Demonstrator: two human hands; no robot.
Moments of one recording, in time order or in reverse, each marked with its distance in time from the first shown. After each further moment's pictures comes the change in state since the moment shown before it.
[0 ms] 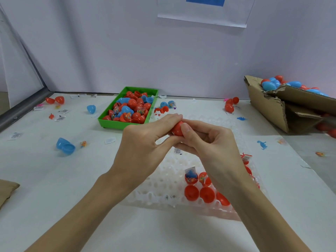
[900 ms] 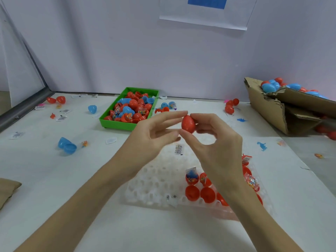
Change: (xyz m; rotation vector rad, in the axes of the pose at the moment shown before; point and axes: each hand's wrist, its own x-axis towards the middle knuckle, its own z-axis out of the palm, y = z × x) left_hand 0.011 -0.013 0.002 -0.727 -0.332 -0.564; right_hand 0.006 0.014 -0.005 -0.729 0.266 -0.481
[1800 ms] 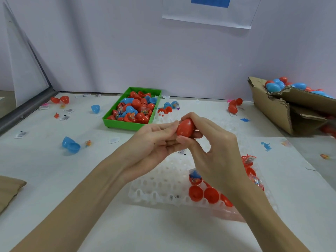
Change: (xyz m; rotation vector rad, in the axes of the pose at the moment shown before) left_hand 0.001 0.000 -0.003 -0.646 -0.198 -0.247; right_hand -0.002 0.000 -0.001 -0.091 -0.194 -0.170
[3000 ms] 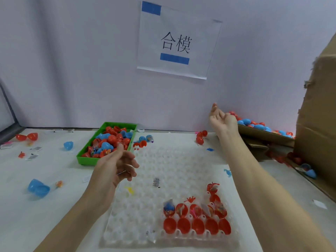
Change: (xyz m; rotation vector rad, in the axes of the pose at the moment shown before) left_hand 0.009 0.004 -0.025 0.103 0.578 0.171; right_hand 0.151 0.127 -0.097 1.829 0.822 0.777
